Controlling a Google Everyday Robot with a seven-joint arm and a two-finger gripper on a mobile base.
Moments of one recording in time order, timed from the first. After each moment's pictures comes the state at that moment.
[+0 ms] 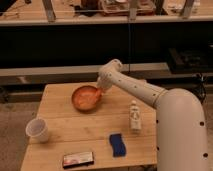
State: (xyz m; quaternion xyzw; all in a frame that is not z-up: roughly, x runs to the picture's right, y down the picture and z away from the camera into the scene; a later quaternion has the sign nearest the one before) arm -0.015 -0.012 0.935 -0.11 -0.16 -0.38 0.91
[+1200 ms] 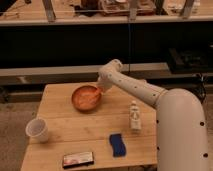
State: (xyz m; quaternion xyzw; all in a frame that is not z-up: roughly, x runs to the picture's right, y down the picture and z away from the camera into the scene) arm -0.013 -0.013 0.936 -0.11 -0.16 -0.37 0.91
